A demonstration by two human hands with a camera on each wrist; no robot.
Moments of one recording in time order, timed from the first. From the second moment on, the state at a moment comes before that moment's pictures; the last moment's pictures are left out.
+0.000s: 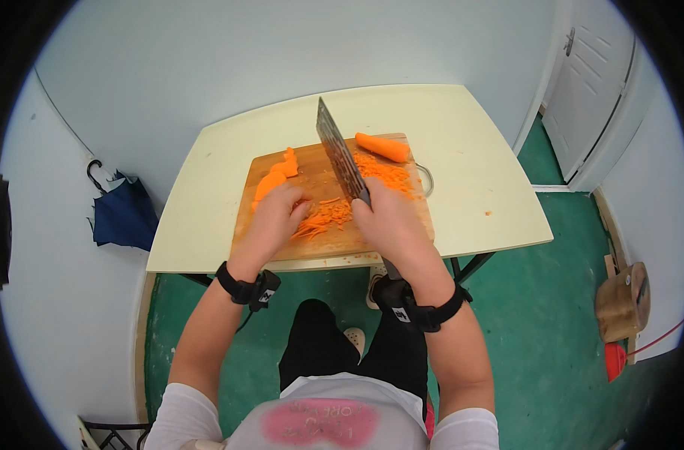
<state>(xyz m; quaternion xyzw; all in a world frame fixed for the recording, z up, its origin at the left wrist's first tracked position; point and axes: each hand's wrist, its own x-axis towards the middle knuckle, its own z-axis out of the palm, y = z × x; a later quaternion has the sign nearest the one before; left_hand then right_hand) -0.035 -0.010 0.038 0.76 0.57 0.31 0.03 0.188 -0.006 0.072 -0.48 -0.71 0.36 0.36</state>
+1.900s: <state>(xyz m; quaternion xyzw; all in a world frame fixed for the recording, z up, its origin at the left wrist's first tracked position) -0.017 -0.032 0.014 0.77 0.53 0.35 0.01 0.194 -0.028 0.057 -0.45 -0.74 0.36 0.36</state>
